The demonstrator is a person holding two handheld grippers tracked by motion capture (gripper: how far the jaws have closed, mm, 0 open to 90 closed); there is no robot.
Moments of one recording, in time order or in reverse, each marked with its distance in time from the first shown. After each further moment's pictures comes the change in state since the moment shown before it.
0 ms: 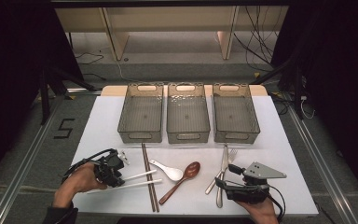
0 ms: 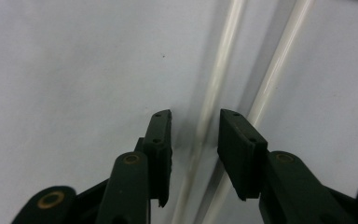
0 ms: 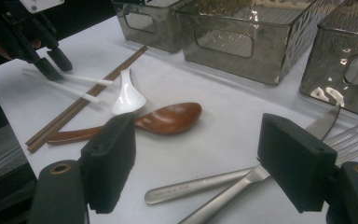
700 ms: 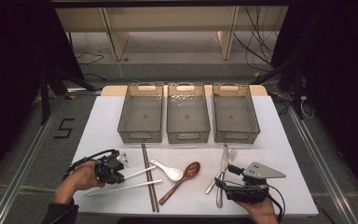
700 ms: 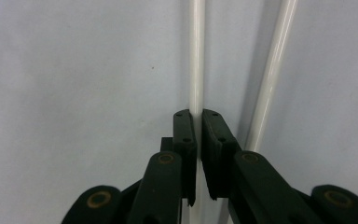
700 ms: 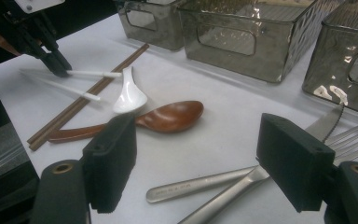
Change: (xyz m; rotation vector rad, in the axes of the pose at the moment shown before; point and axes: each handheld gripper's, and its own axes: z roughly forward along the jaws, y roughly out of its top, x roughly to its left) left arm 0.003 -0.002 -0.001 -0.025 -0.011 0.141; right arm 0.000 0.000 0.001 0.008 0.006 0.000
